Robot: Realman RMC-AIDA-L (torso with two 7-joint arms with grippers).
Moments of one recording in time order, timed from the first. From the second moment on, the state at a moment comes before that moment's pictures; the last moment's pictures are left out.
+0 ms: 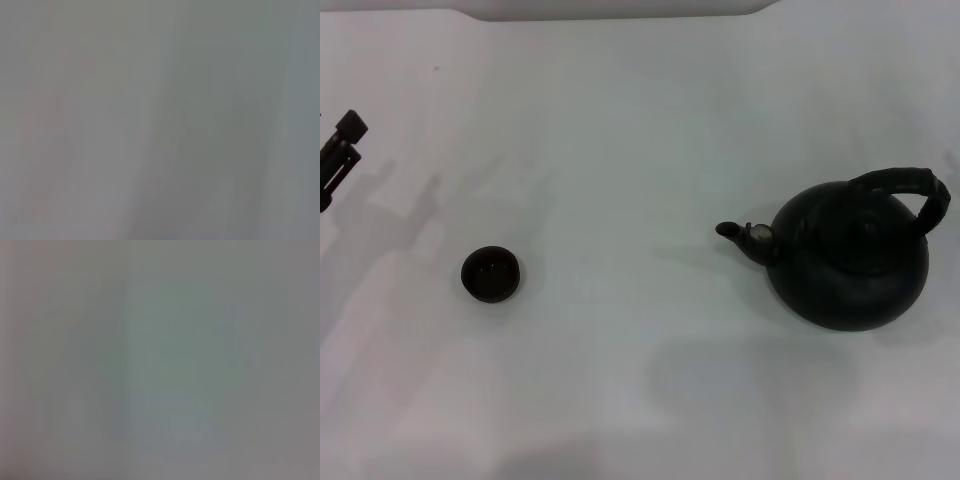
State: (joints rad) left arm -0.08 -2.07 1.06 0.51 -2.19 -1.35 2.25; right arm 0.12 2.01 -1.04 -0.35 -0.80 -1.31 0.56
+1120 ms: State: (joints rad) left arm -0.07 -2.07 1.05 0.71 -2.00 -1.16 1.94; right arm 0.13 2.01 -1.03 -0.32 -0.80 -1.31 0.56
